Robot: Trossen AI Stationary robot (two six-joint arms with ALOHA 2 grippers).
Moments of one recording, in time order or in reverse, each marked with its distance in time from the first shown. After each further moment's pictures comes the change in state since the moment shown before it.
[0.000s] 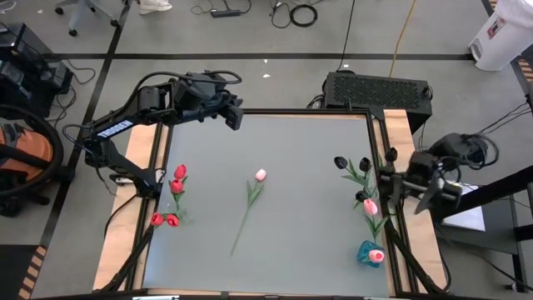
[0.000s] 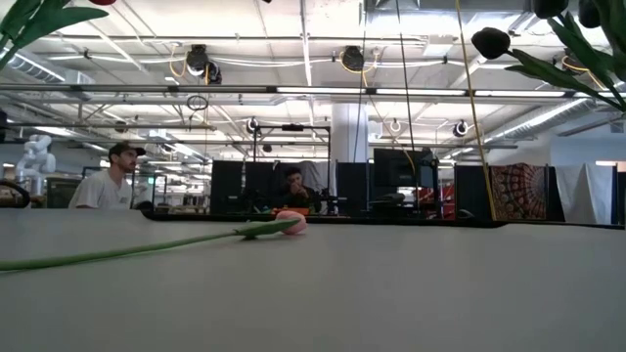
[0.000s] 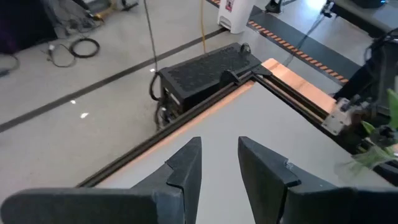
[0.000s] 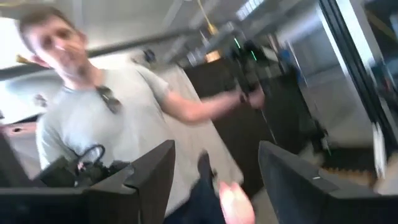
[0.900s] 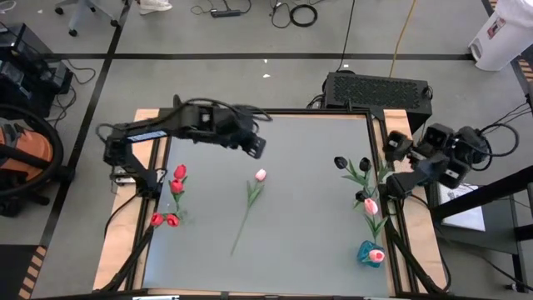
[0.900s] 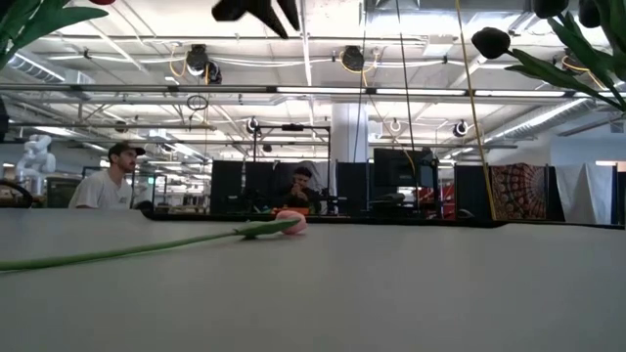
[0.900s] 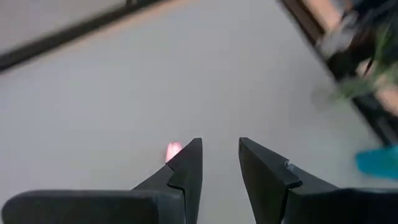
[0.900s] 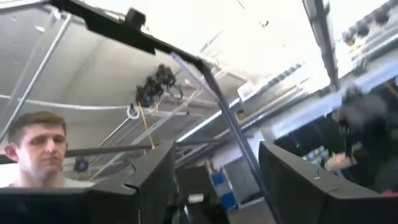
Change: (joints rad) left arm -0.123 0.179 0.001 -0.171 0.175 -0.391; right arm 0.000 0.001 0.001 0.352 0.504 -0.122
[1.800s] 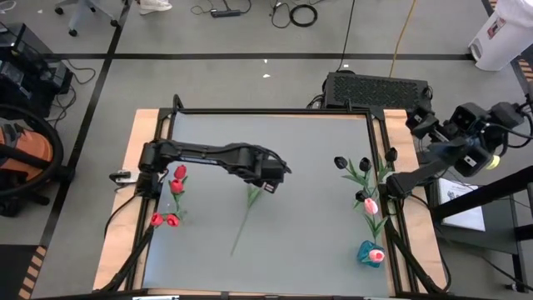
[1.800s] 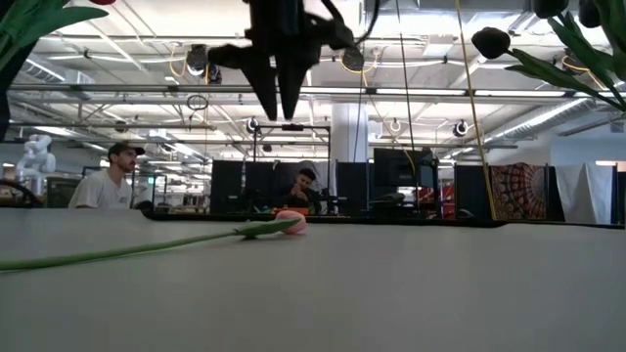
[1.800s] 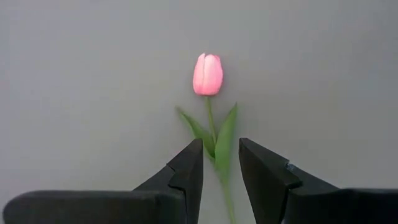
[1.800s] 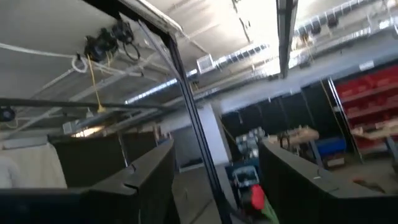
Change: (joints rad) left arm -0.145 0.340 -0.001 -0.195 -0.002 -0.287; right arm 0.000 0.119 0.451 -0.542 0.093 -0.219
